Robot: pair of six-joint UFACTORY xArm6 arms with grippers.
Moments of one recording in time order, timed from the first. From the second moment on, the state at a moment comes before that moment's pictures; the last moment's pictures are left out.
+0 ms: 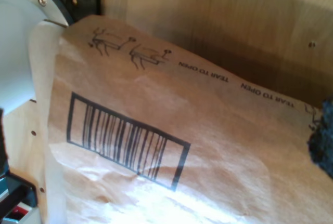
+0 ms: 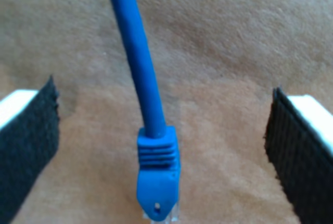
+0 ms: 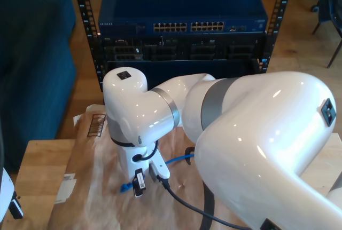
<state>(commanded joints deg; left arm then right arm) 25.7 -24.7 -34.7 -2.0 83.8 -74.6 43.6 19.5 -70.1 7.6 55.7 109.3</state>
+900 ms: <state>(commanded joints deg) 25.7 -24.7 -34.7 -2.0 83.9 -74.5 44.0 19.6 -69.7 7.4 53.8 109.3</state>
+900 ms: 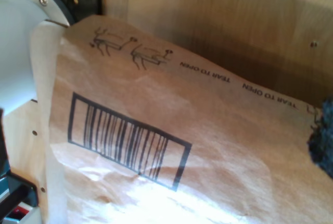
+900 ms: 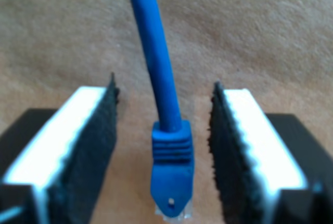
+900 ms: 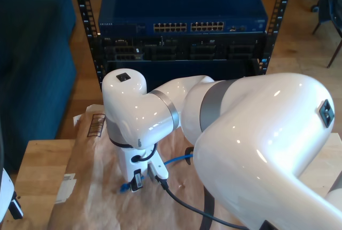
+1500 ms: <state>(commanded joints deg) 25.6 -24.7 -35.2 -3.1 84.3 -74.5 42.6 16.3 -67.6 5.5 52.2 109.7</state>
